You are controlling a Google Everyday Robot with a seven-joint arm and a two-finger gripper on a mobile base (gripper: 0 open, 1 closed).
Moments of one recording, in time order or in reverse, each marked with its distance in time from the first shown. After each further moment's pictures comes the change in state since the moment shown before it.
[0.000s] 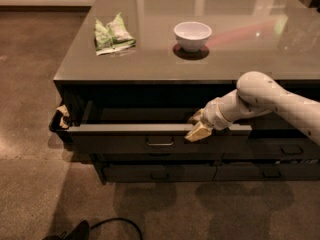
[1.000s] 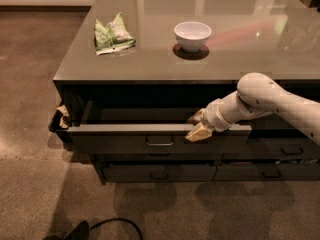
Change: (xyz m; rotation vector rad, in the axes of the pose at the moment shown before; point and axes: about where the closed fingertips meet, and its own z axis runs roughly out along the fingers) arm 0.000 0.008 -0.003 -0.003 0.005 0.008
